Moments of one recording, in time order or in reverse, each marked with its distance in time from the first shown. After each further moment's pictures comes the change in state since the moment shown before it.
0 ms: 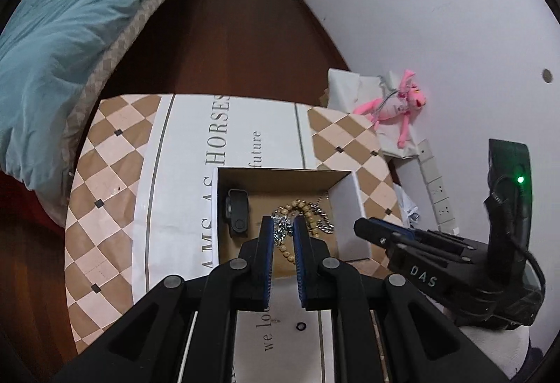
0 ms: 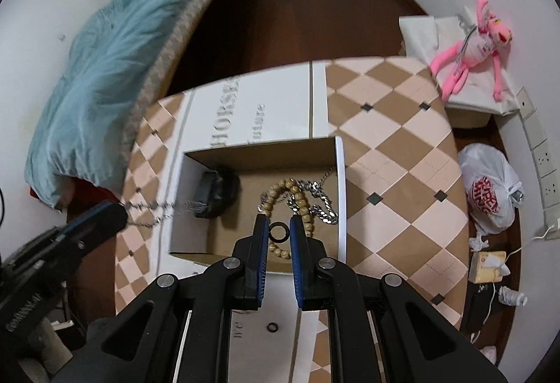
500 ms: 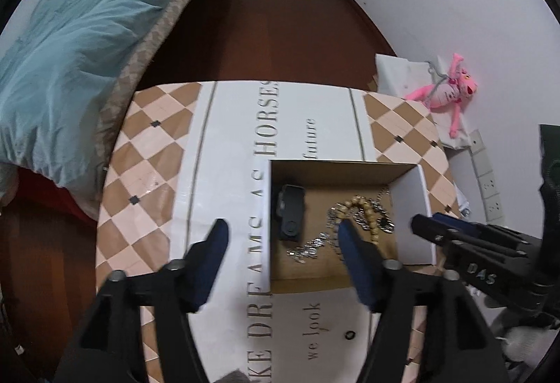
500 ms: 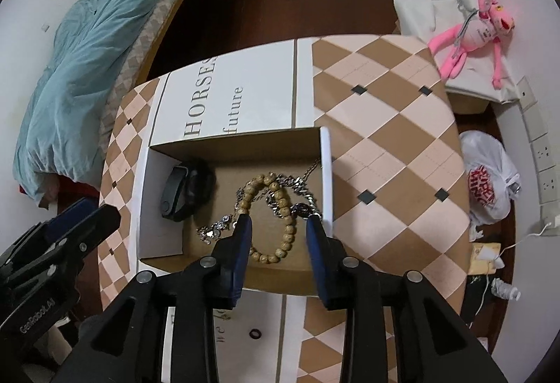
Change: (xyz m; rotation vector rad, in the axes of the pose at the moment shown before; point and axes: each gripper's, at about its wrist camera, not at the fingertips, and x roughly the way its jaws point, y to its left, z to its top) left arm 0.025 0.014 -0.002 0.002 0.031 0.217; right arm 0.024 -0.012 0.007 0.004 0.055 -0.057
